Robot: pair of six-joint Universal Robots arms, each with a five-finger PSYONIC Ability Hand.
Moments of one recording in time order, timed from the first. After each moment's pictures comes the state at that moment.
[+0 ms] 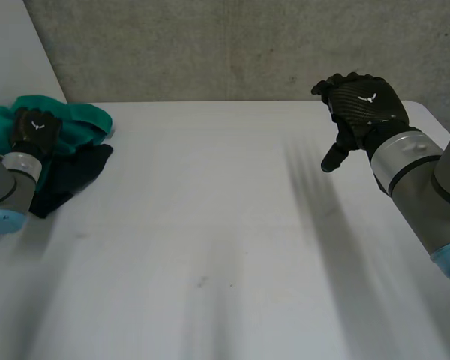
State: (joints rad) left arm 4.77 -2.49 -1.08 3.70 -1.33 3.84; right arm 1.98 -1.32 1.43 -0.07 1.52 2.92; left_hand 1.13 1.17 1.16 1.19 0.92; right_hand 0.20 0.22 0.22 0.24 0.06
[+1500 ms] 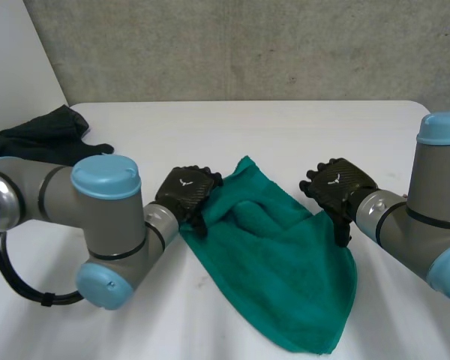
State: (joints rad) left arm 4.13 -2.23 -1.37 3.30 -1.51 3.30; right arm 1.94 -1.13 1.45 0.15 1.40 2.39; left_hand 0.36 0.35 0.35 0.35 0.18; right_hand 0.20 0.22 0.22 0.24 0.06
